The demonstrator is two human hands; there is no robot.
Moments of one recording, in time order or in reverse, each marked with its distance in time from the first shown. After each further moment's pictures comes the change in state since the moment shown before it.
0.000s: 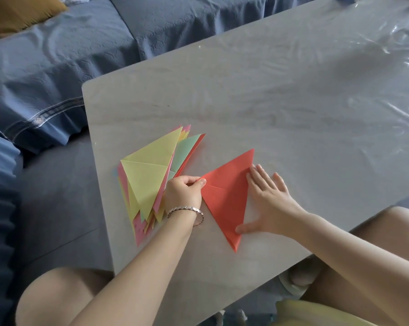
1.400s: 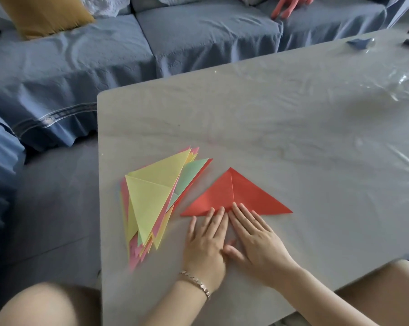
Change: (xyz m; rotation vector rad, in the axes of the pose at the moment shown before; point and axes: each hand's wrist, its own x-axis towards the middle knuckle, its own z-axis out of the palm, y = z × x) left_hand -0.036 -0.045 0.020 0.833 -0.179 0.719; right_hand 0.009 -0.015 0.029 -0.066 0.309 -0.169
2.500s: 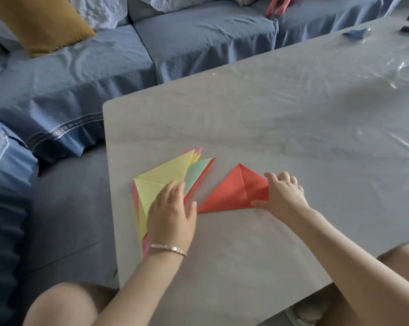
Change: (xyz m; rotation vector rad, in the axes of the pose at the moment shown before) left_hand 0.019 -0.047 -0.070 -0.092 0.368 -0.197; right_hand 0.049 0.039 -0.053 0.150 -0.143 0.524
